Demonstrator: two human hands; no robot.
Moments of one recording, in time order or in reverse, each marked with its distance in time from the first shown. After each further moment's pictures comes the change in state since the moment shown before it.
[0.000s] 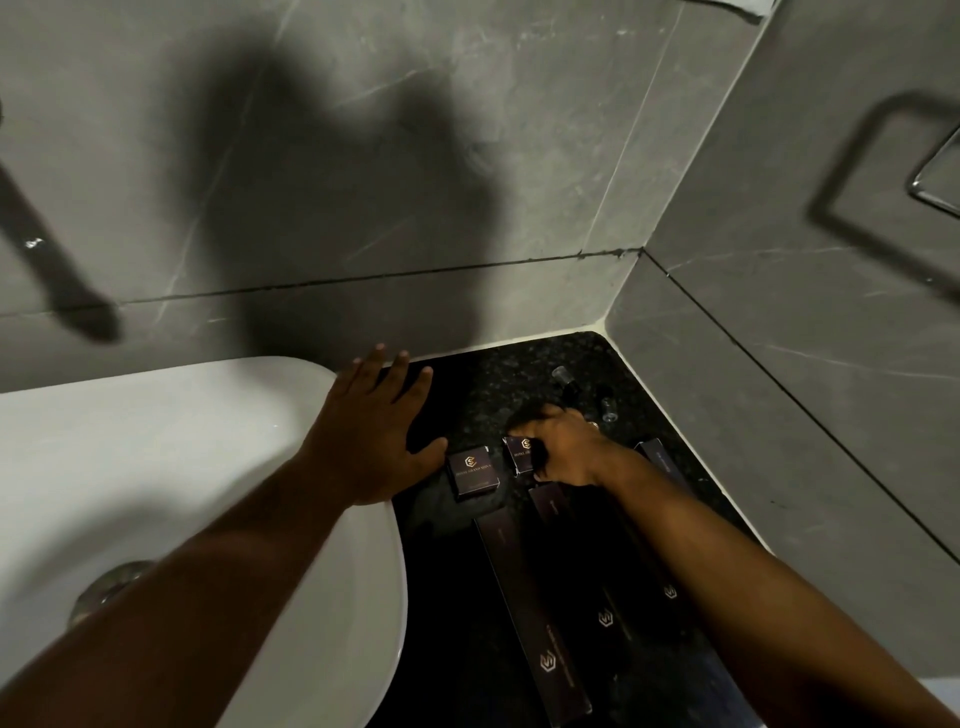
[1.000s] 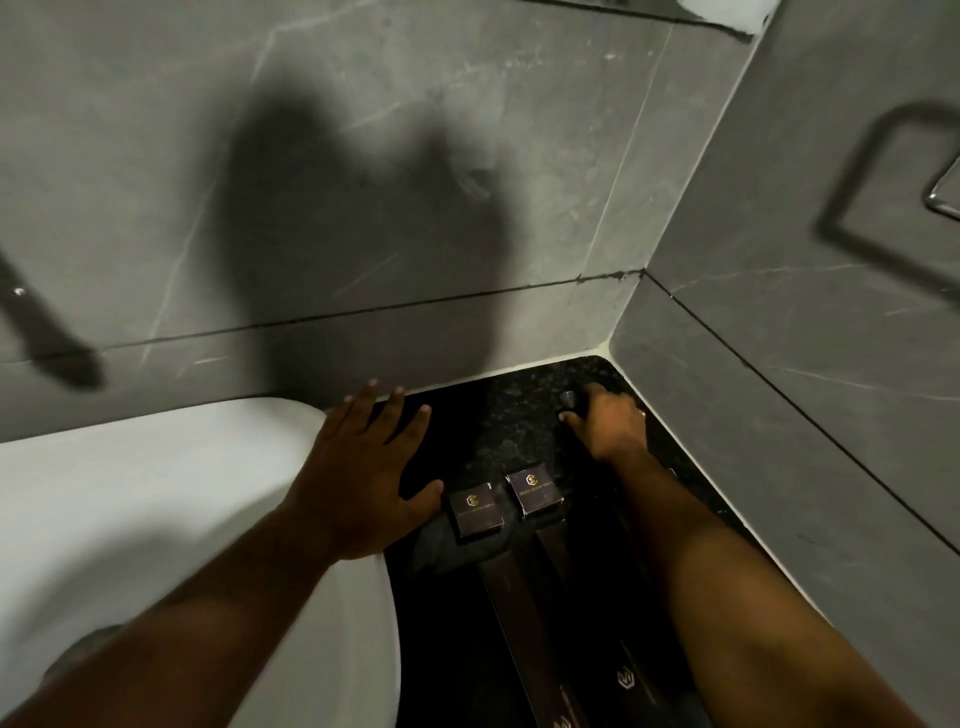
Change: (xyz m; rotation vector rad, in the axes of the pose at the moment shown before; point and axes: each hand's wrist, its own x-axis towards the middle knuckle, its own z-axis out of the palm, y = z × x) left_hand 0.001 -0.002 0.002 -0.003 0.013 0.009; right_hand 0.054 0.055 -0.013 0.160 0.503 0.379
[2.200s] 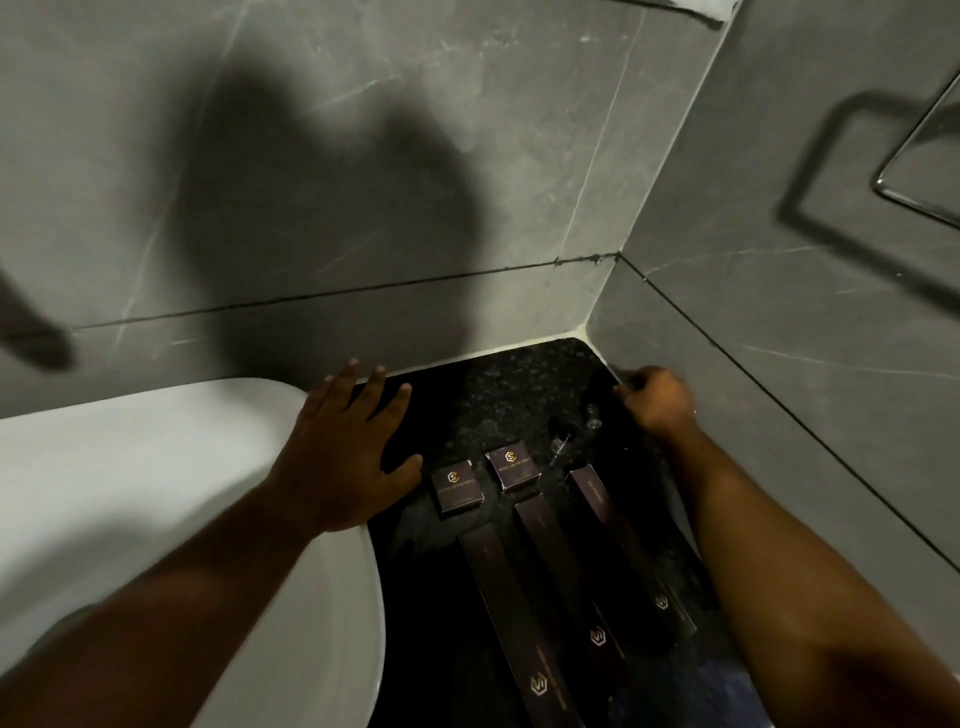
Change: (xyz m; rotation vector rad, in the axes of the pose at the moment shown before) left_hand 0.000 -0.001 -0.001 -0.011 -0.002 0.014; right_hand -0.008 0.066 -0.045 0.261 0.020 0.219
